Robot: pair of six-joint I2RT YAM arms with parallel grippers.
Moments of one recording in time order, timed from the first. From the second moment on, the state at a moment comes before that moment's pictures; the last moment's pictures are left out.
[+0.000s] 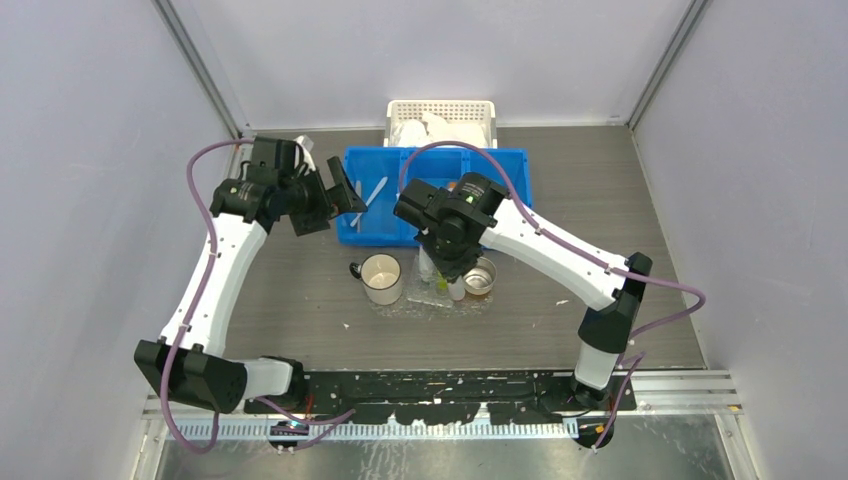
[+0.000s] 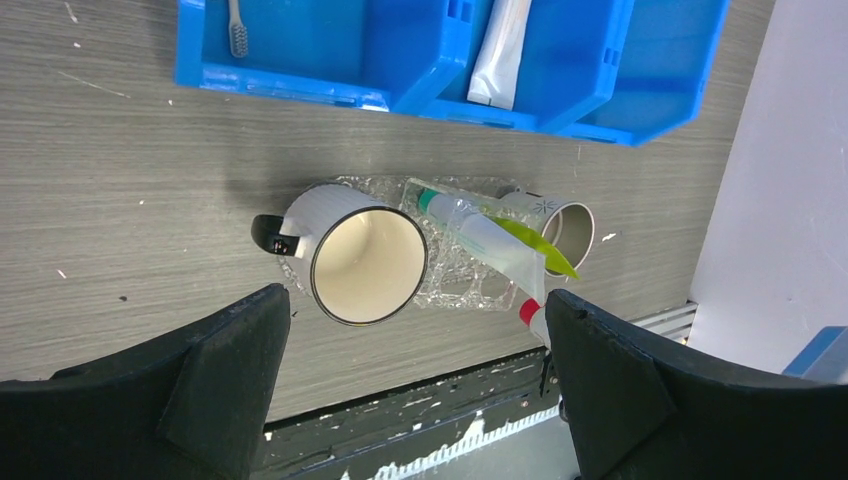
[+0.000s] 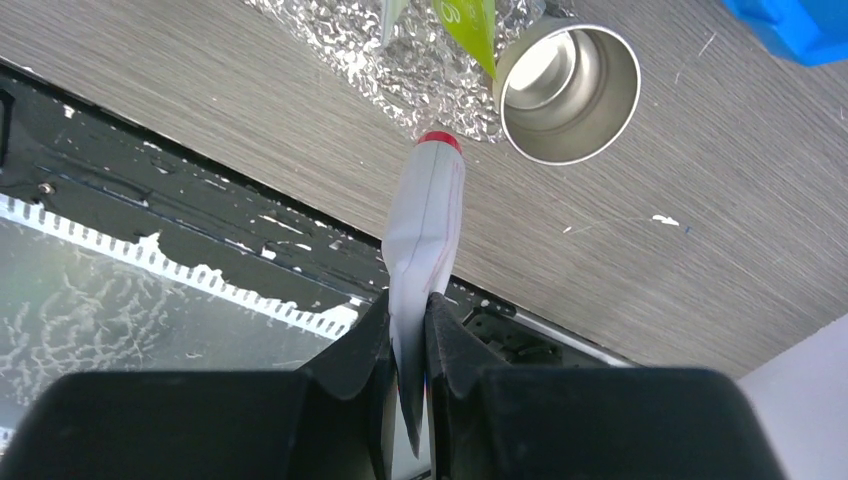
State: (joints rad) left arm -0.20 1.28 1.43 -0.98 0.28 -0.56; right arm 1.04 1.77 1.97 -1.55 0.17 0.45
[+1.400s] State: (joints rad) left arm -0.20 1.28 1.41 -0.98 0.28 -0.56; right arm 1.00 1.68 1.75 -1.23 0.14 0.39
